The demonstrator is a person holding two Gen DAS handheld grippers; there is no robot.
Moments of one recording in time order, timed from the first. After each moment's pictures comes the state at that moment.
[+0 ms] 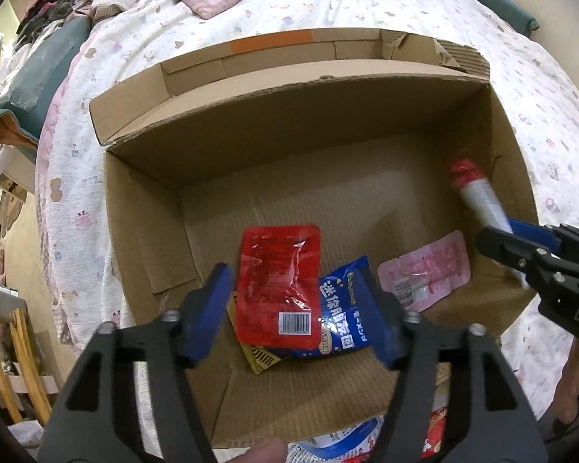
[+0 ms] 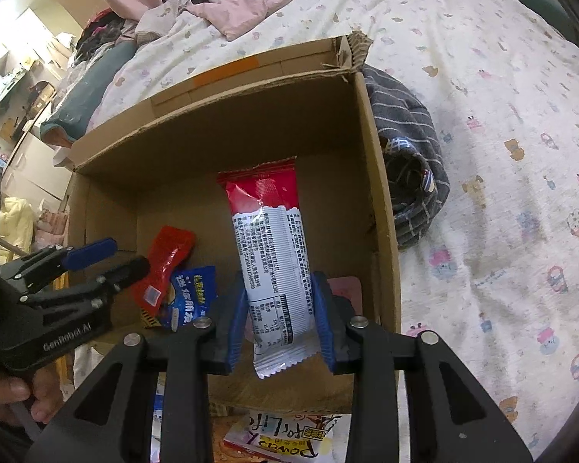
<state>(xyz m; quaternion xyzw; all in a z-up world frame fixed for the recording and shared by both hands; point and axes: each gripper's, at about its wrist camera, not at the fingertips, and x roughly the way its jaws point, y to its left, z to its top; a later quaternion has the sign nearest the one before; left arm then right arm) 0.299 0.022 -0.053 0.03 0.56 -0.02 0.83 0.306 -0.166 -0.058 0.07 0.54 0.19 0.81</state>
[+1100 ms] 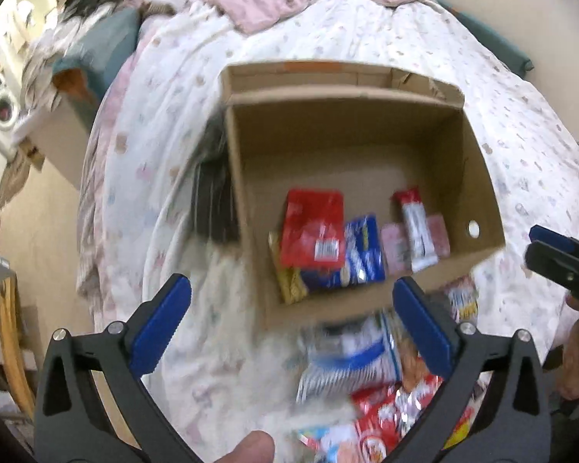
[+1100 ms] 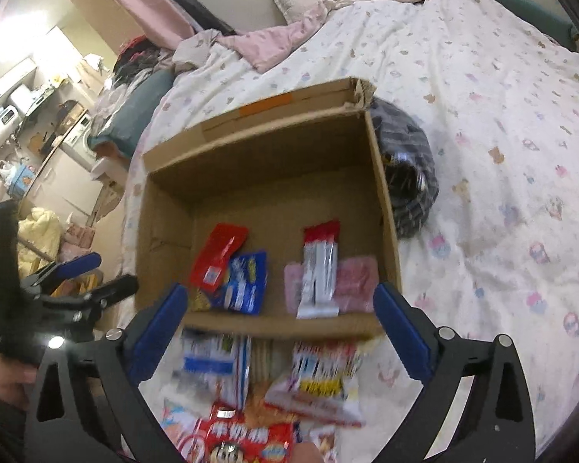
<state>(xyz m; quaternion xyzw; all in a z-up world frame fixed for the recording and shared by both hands) 0.201 0.076 -0.002 -0.03 0.53 0.00 0.85 0.239 -0.181 -0.008 0.10 0.50 0.23 0.83</state>
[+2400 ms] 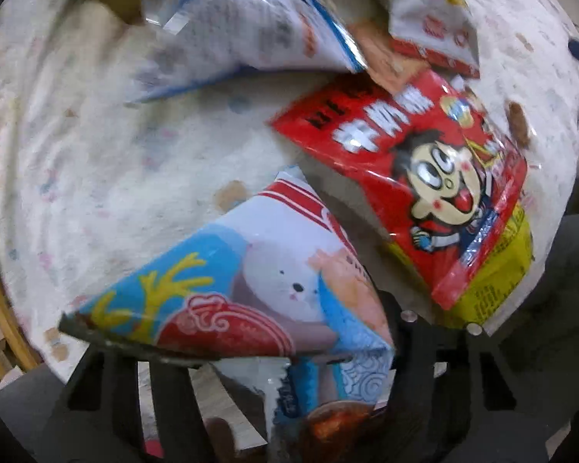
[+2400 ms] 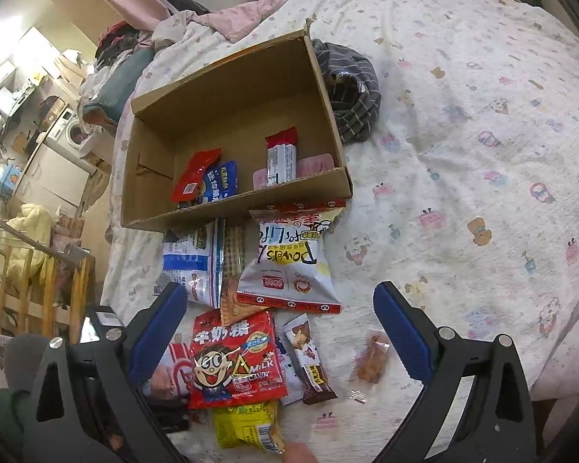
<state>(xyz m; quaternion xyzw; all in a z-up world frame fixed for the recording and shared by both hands) 0.065 -0.015 -0.137 0.00 0.72 -0.07 0.69 0.154 -0.227 -0.031 0.11 0.54 0.19 0.81</state>
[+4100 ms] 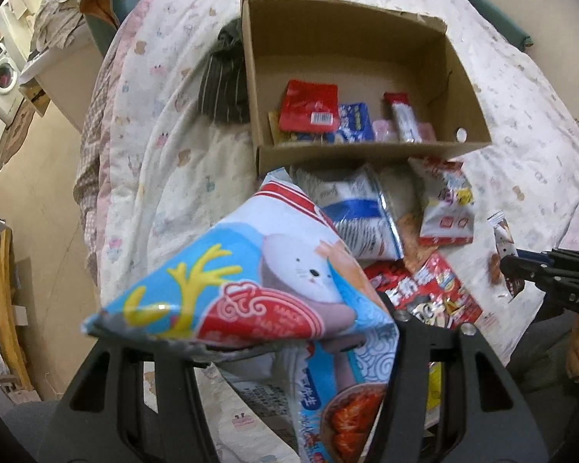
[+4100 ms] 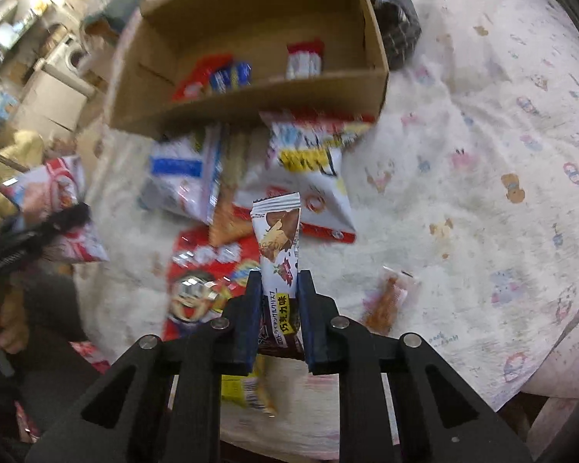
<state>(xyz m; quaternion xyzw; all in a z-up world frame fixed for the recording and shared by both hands) 0.103 0.065 -0.026 -0.05 0.58 0.00 0.81 0.128 -0.194 -0.056 0.03 0.63 0.23 0.74</state>
